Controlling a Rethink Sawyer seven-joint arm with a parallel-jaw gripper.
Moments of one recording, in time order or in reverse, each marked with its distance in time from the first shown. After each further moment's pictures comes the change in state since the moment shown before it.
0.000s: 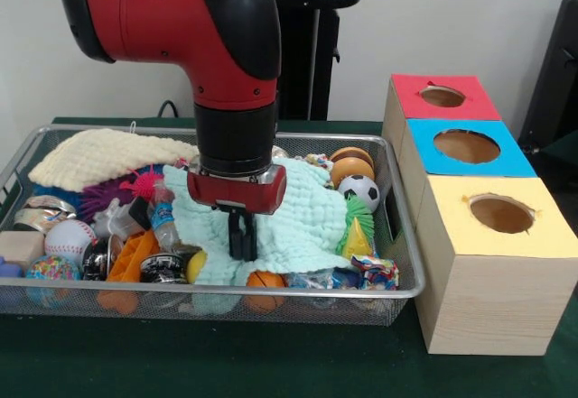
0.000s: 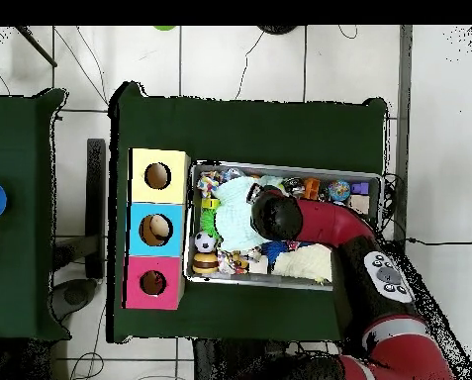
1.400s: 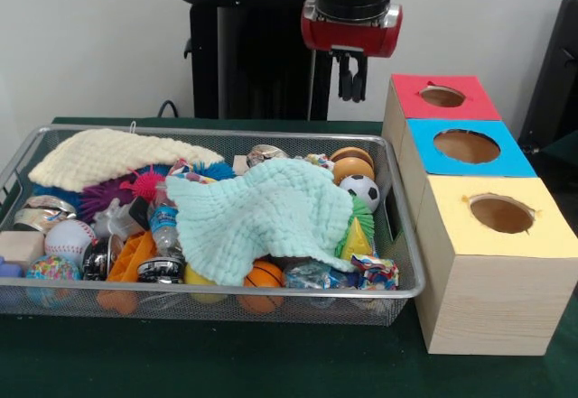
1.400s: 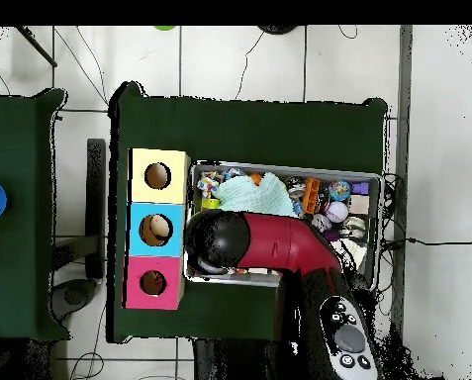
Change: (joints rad) arm 0.179 -0.360 -0.024 0.243 0.187 0.444 0.000
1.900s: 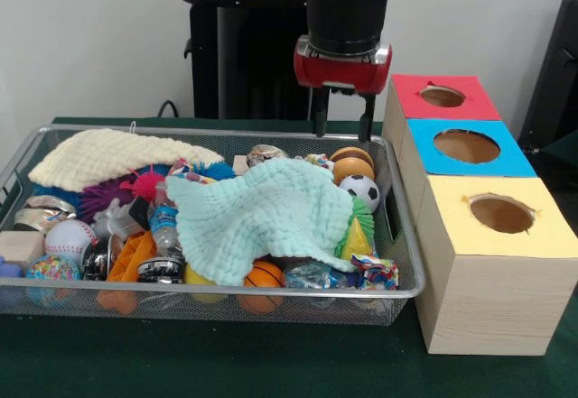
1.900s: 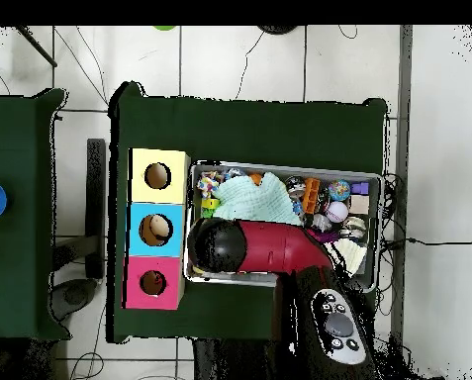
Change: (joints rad) arm 0.018 0.077 -0.033 0.005 -0.064 -0.244 0.000
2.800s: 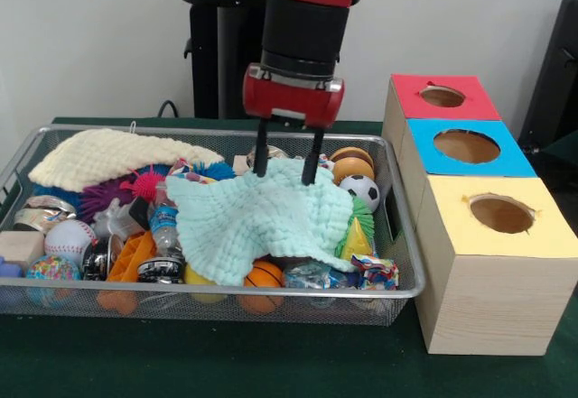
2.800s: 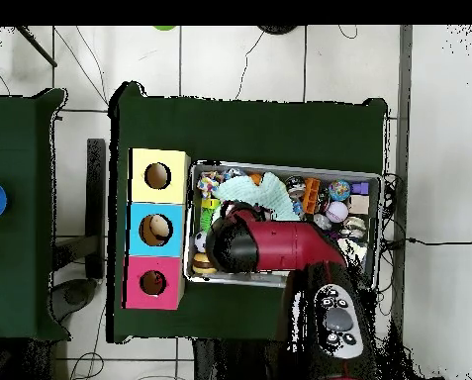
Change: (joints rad) arm 0.036 0.070 -0.127 -0.113 -0.135 -0.240 0.000
